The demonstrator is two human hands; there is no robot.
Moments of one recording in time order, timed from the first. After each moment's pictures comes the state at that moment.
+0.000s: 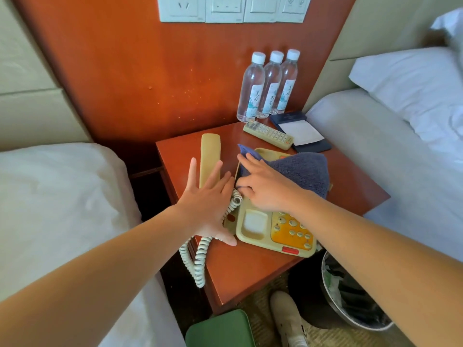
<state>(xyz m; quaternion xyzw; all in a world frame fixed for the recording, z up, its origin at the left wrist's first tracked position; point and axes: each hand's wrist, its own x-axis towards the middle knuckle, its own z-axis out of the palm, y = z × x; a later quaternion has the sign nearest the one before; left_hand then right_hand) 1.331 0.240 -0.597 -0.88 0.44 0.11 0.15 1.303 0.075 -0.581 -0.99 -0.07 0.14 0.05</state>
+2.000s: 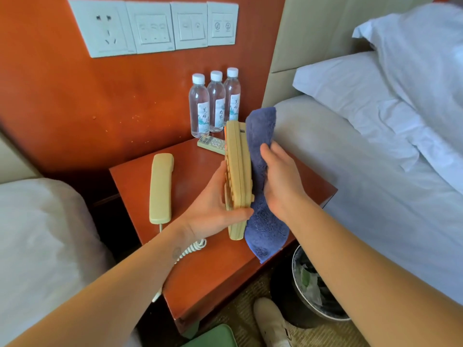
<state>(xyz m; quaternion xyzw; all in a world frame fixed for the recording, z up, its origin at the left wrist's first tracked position) 1.286 0.157 -0.569 -0.66 0.37 0.26 -0.60 1.239 0.030 -0.519 -0.55 0.22 -0.23 0.77</state>
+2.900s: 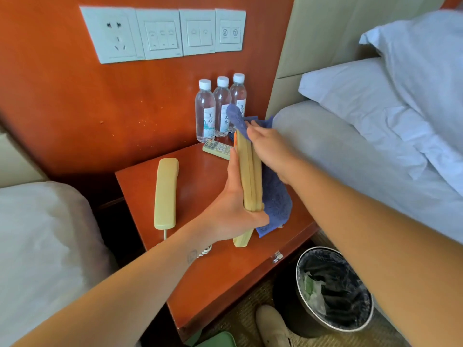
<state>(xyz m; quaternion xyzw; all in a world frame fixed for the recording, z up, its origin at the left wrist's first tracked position) 1.282 0.136 -0.553 -0.71 0.36 0.27 -0.53 1.295 -0.003 -0.491 -0.88 0.22 -0.08 0.42</state>
